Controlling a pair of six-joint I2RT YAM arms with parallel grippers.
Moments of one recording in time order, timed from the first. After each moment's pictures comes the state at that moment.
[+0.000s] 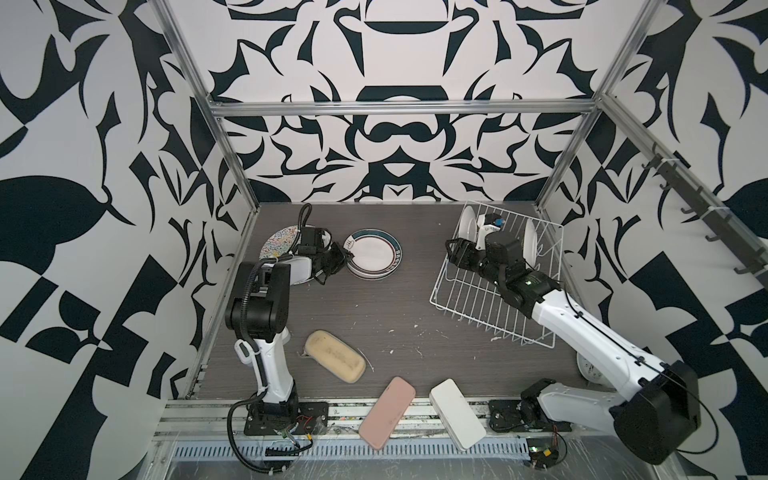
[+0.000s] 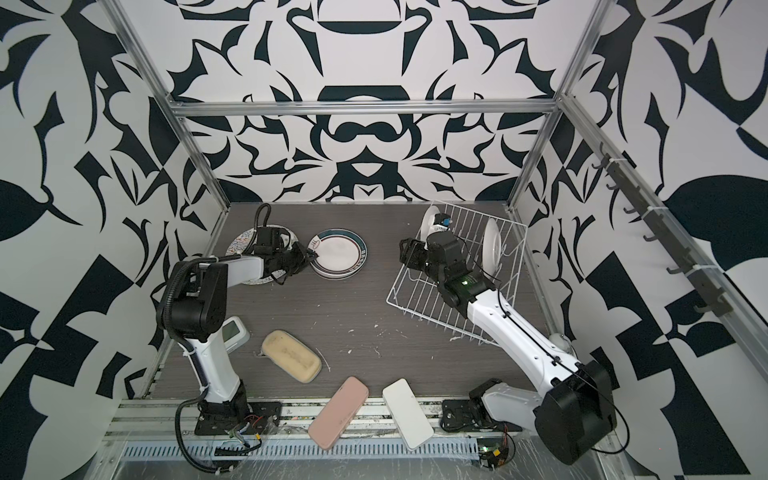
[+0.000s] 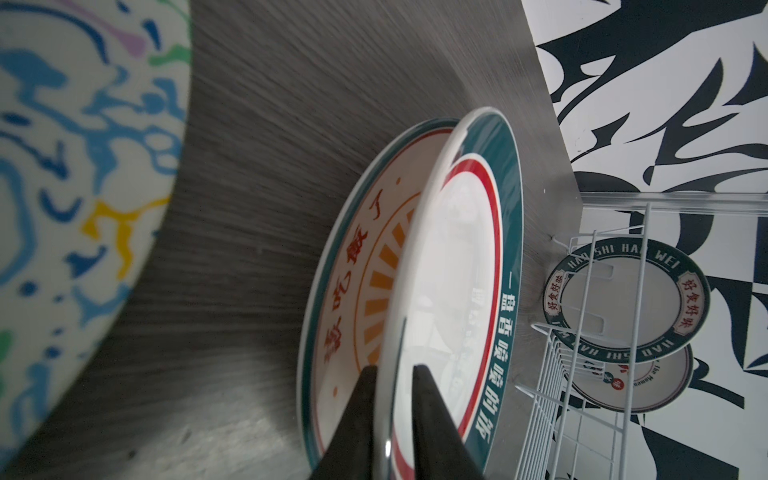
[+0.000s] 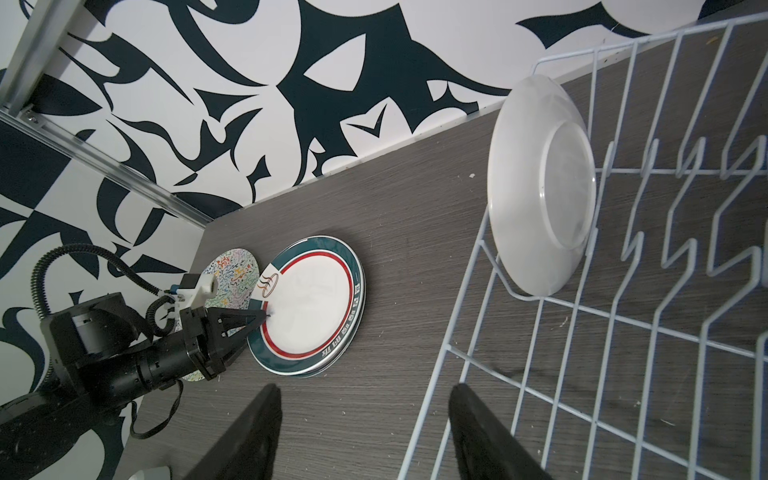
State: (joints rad) left arm -0.13 1.93 1.08 0.05 0.55 -0.80; right arm 0.47 1.20 0.96 -0.21 0.05 0.65
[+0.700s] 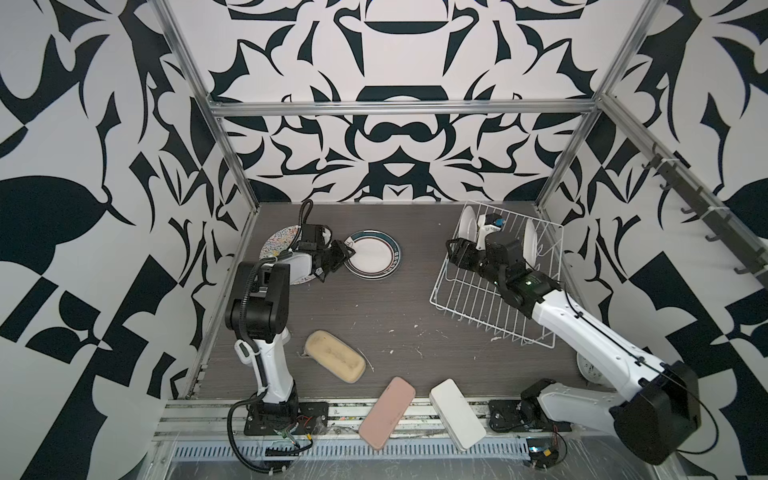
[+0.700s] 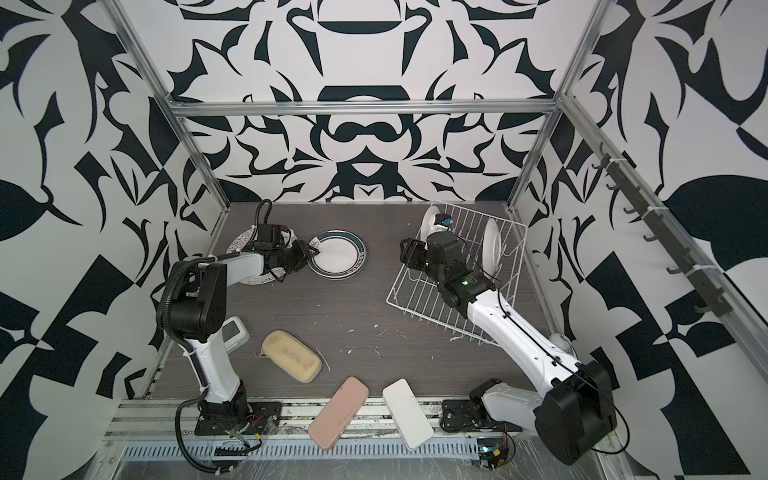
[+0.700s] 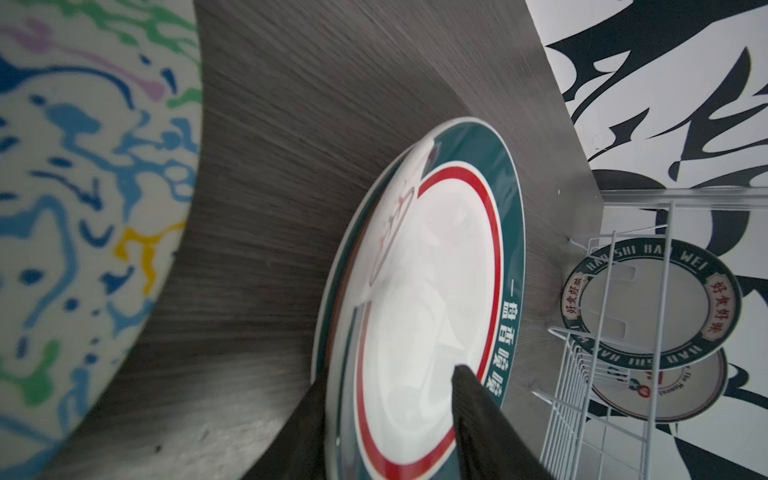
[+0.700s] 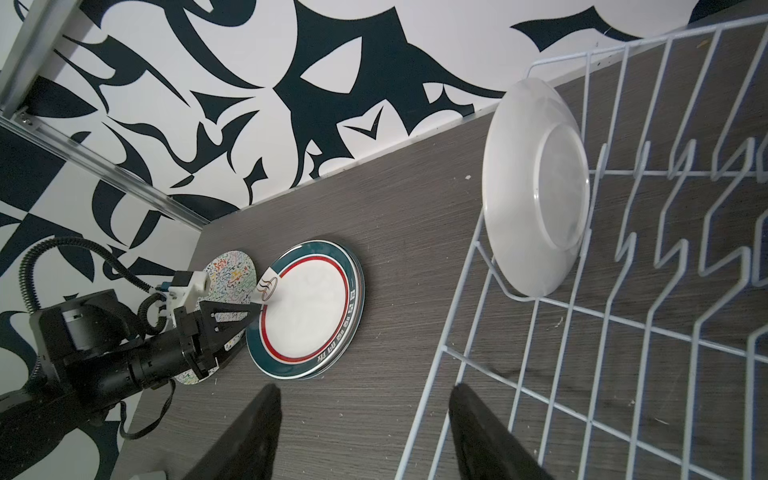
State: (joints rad) left arm -0.13 1.92 1.14 -0.04 0.51 -0.72; right arm 0.47 1.20 0.95 -0.21 0.07 0.65
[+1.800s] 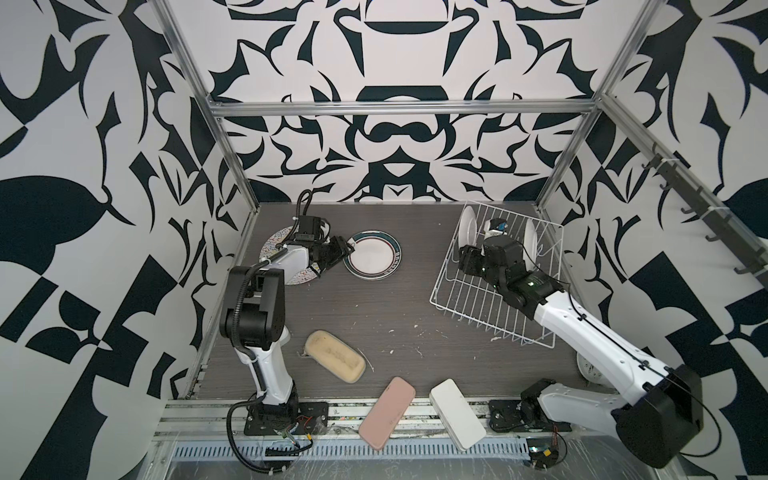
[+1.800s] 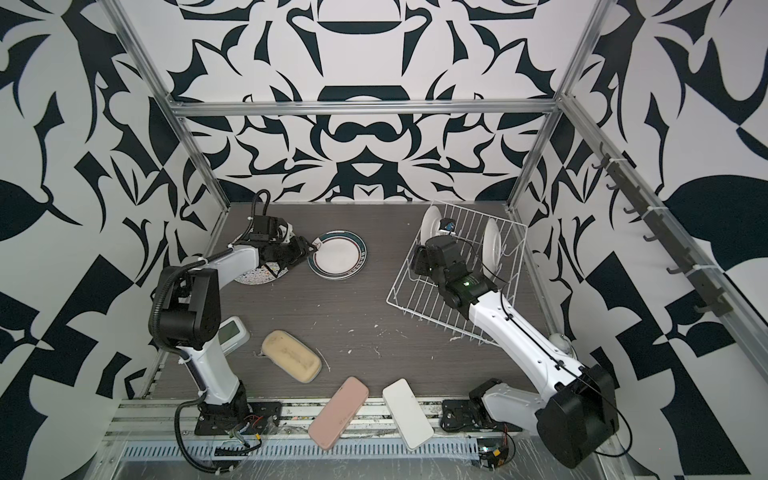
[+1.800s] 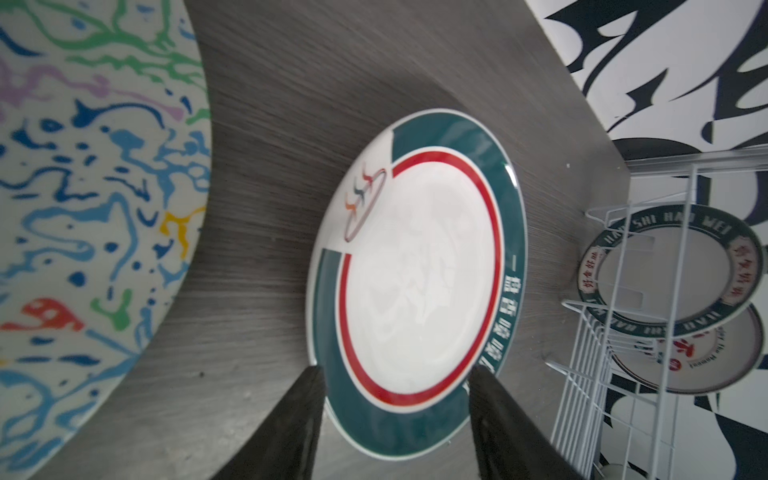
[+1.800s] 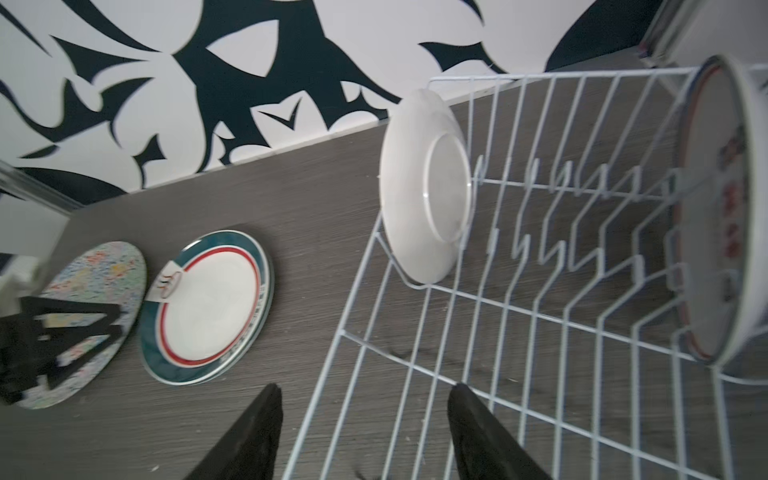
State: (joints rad) left arm -0.13 1.83 1.20 -0.25 0.49 -0.60; right arm 0.47 1.18 0.97 -0.40 0.33 0.50
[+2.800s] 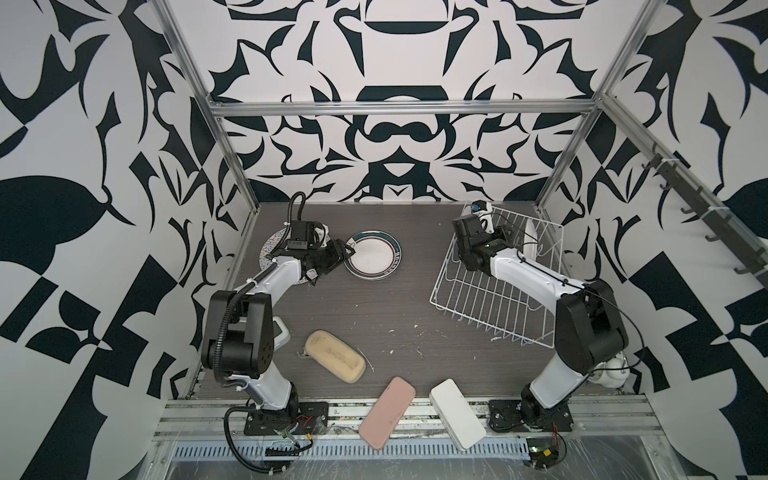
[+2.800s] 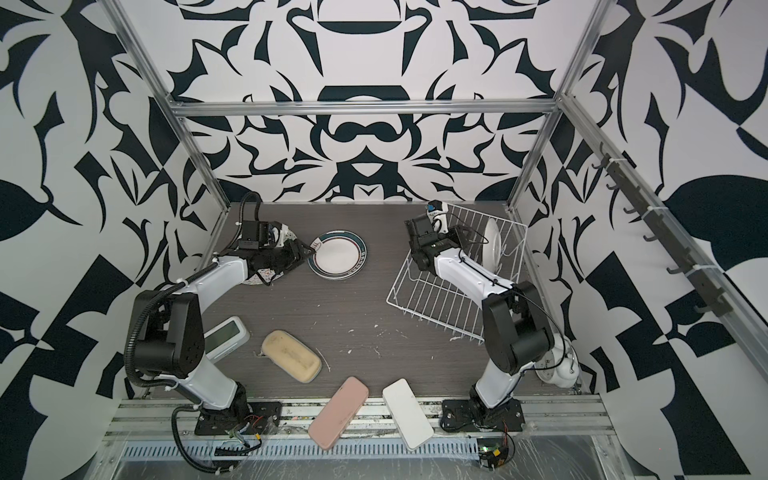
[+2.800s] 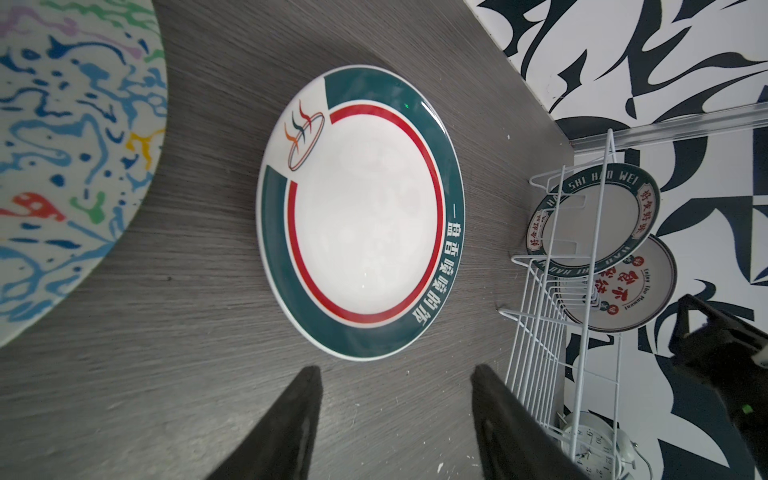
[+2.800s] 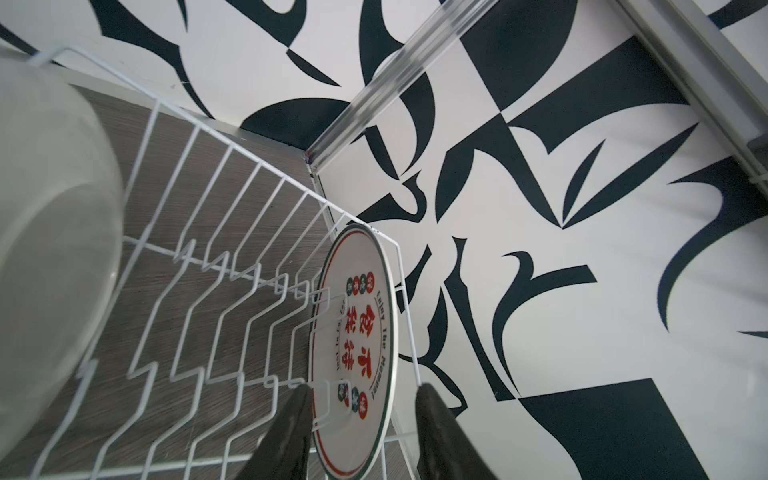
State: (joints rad) left arm -0.13 1.64 1.06 -0.25 0.55 -0.61; right arm 0.40 1.70 1.24 -0.30 1.16 -0.08
